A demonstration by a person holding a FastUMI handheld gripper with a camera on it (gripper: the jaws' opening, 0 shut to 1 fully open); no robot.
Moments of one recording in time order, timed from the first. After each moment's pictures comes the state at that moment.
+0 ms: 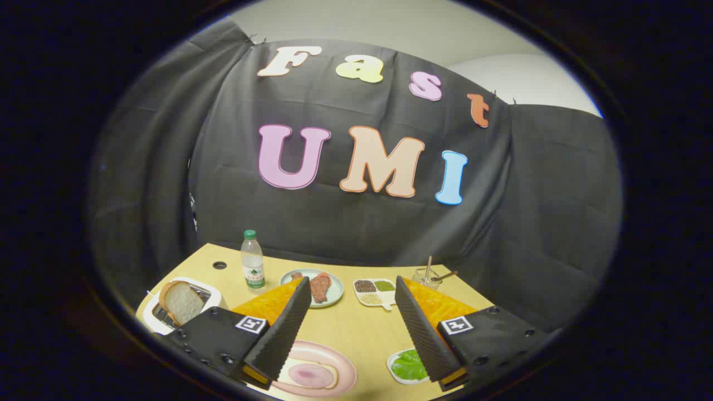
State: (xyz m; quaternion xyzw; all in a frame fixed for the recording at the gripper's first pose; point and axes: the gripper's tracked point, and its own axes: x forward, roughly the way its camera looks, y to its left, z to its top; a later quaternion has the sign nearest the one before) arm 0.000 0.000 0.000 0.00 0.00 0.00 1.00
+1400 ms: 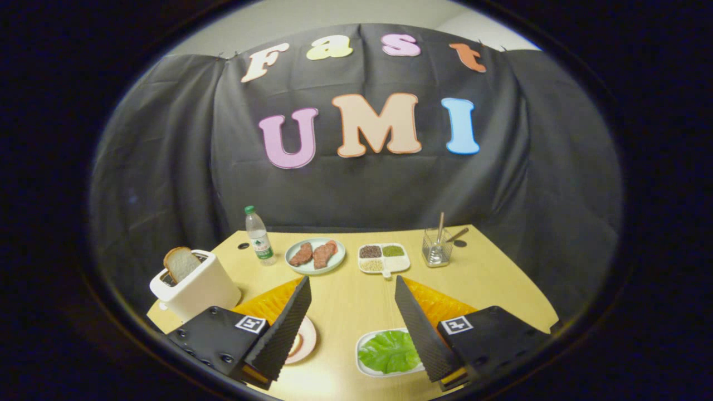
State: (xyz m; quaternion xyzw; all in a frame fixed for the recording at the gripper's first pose) arm 0.023 -0.144 -0.103 0.10 0.09 0.14 0.98
